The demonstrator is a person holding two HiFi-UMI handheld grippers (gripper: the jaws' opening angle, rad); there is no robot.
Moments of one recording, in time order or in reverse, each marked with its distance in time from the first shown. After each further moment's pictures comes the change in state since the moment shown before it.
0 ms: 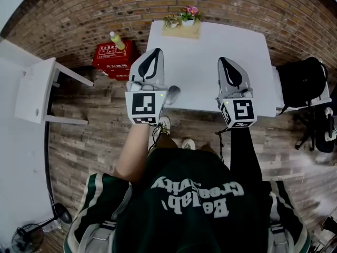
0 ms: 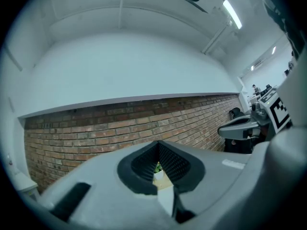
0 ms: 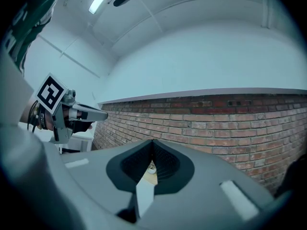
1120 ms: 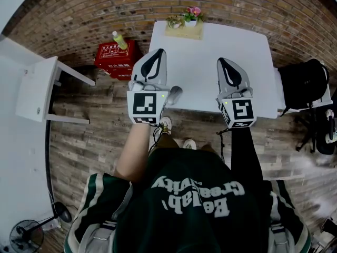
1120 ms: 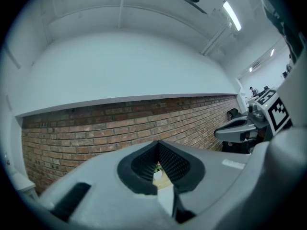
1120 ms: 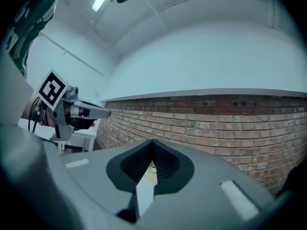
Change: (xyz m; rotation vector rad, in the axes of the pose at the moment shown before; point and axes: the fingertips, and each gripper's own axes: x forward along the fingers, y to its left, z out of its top) left arm -0.002 -0.001 0.001 -0.003 -0.005 -0.019; right arm 0.005 0.010 -0.001 -0.035 0.021 0.028
